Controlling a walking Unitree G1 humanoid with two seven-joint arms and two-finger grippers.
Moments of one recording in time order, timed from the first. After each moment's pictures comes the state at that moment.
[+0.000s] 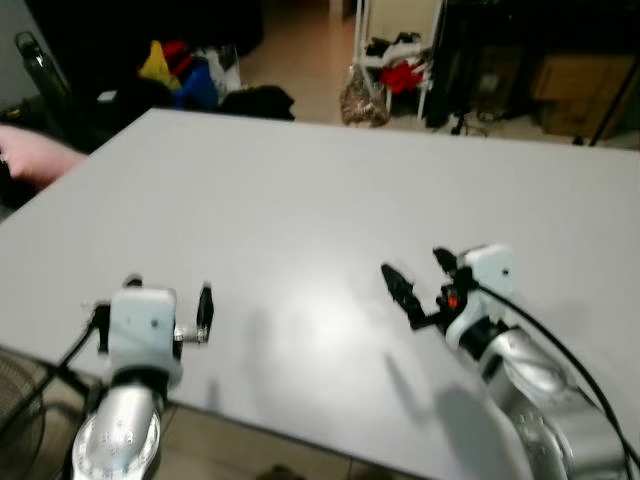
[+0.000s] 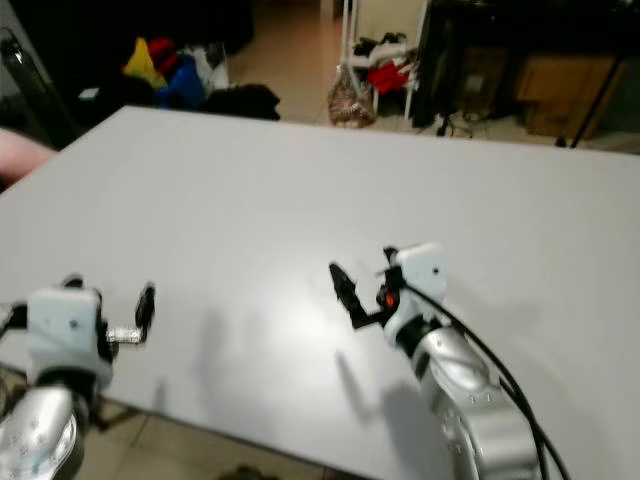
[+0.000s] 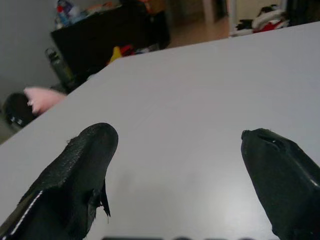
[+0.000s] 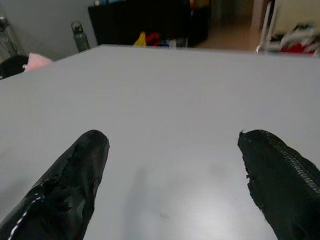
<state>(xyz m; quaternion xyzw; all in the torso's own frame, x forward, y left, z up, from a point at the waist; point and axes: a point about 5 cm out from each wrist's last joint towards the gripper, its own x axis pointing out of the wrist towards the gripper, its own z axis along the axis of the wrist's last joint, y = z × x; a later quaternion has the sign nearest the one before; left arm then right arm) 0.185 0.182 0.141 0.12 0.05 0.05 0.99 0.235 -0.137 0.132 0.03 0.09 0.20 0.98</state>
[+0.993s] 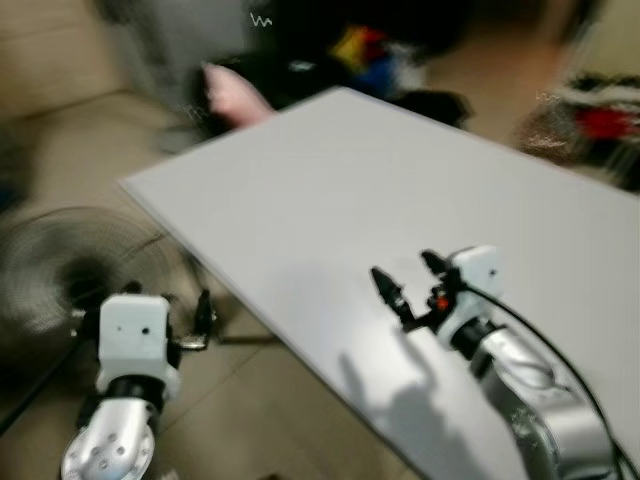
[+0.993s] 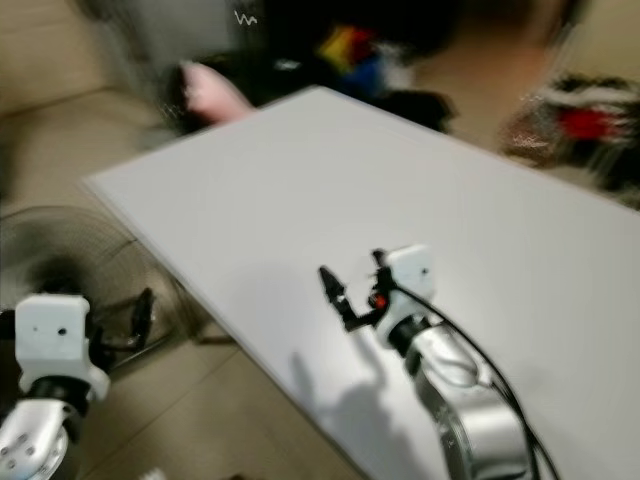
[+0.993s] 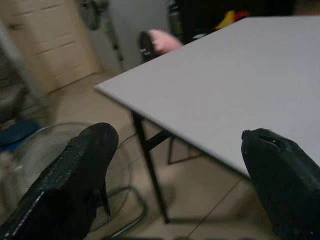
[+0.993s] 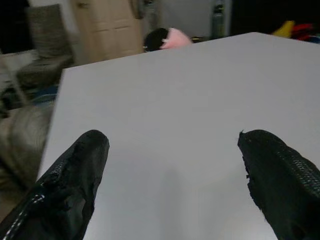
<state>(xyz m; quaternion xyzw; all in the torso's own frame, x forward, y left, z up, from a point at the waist) 0.173 0.179 0.140 0.09 0.07 0.04 0.99 0.238 -0.139 0.129 0.03 0.09 0.22 0.97</state>
